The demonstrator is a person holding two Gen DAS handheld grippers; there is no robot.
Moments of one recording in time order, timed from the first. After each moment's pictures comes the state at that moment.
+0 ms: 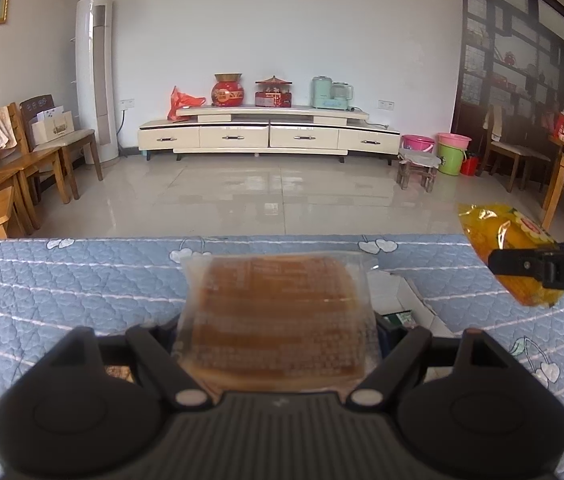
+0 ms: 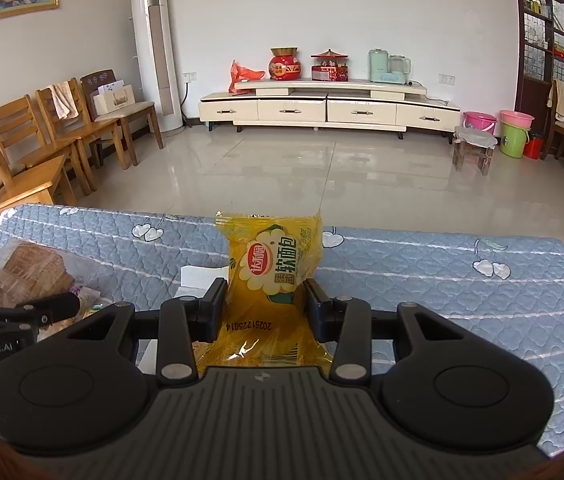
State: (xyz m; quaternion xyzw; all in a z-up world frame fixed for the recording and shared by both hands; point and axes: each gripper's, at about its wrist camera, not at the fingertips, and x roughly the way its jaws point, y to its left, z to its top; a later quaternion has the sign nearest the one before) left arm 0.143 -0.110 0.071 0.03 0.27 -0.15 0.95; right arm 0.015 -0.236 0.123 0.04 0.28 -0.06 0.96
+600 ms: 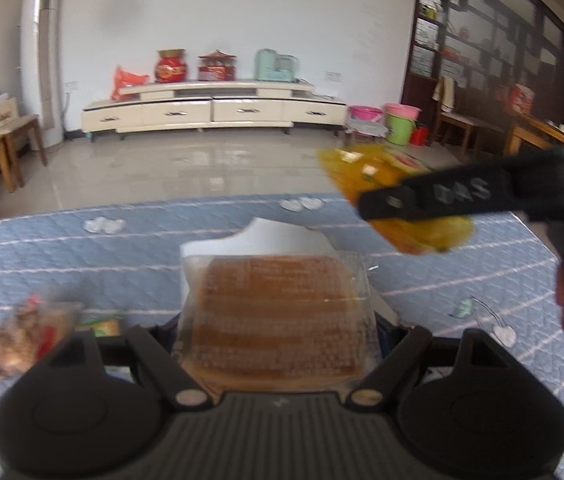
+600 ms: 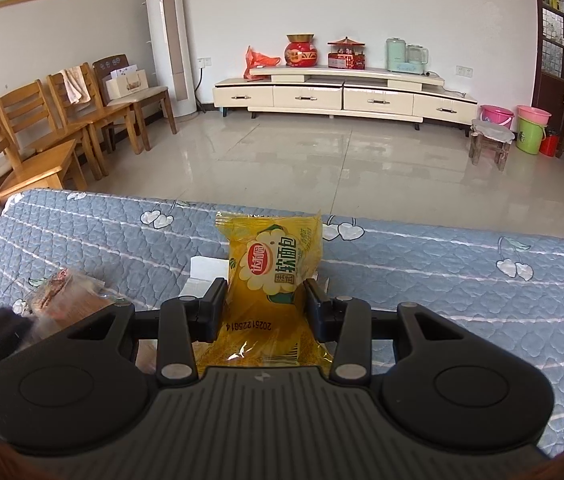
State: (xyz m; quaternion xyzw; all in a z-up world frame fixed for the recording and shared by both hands) left arm 0.135 -0.168 0.036 0.03 0.31 -0.24 0.92; right arm 0.042 -0.238 0.118 0.04 0.31 -0.03 0.95
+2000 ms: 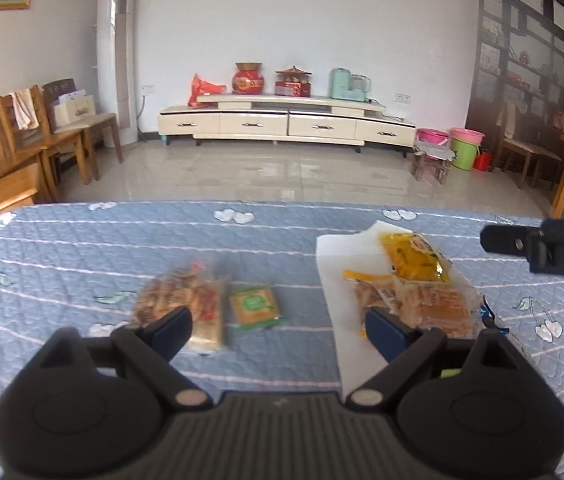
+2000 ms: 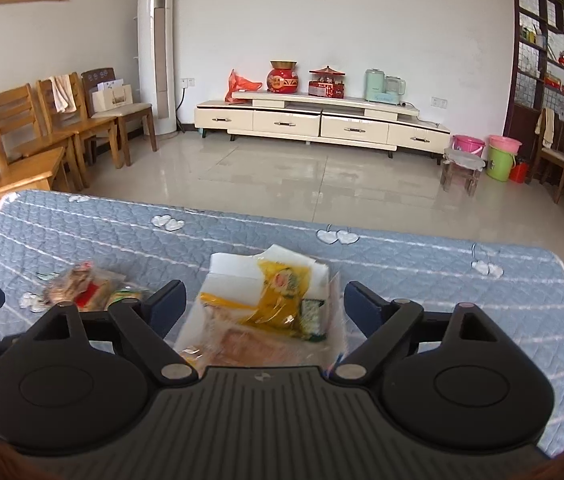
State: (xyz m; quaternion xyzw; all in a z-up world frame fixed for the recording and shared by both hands) left arm 0.092 -0.051 0.060 0.02 0.28 -0.13 0.95; right arm 0.009 -0.163 0.116 0.01 0.26 -0.08 0.96
